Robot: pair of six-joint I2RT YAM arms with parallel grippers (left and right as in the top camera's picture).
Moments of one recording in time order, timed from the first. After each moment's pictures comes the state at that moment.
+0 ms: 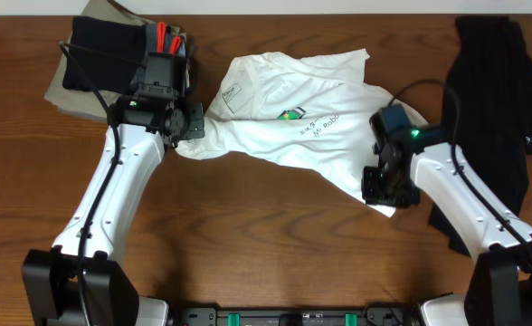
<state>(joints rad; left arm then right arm) -0.16 1.59 1.31 -0.84 -0.09 -0.22 0.26 1.58 1.03 -1.08 -0.03 0.42</state>
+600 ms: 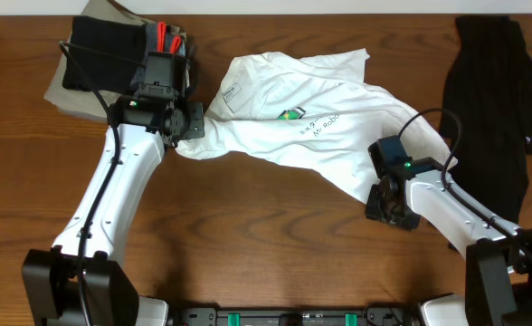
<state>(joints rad) -0.16 1.59 1.31 -0.84 -0.09 -0.22 0.26 1.57 0.77 -0.79 0.12 0.61</state>
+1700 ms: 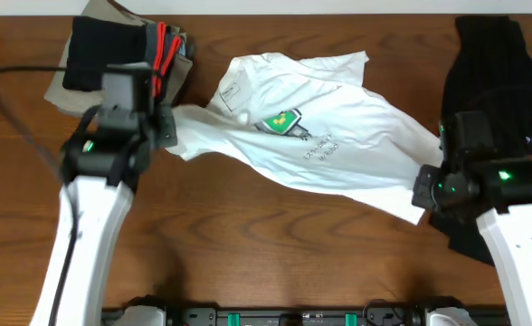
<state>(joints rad) -0.12 1.26 1.31 -0.94 -0.20 -0.22 0.09 1.17 1.16 -1.33 0.11 0.40</state>
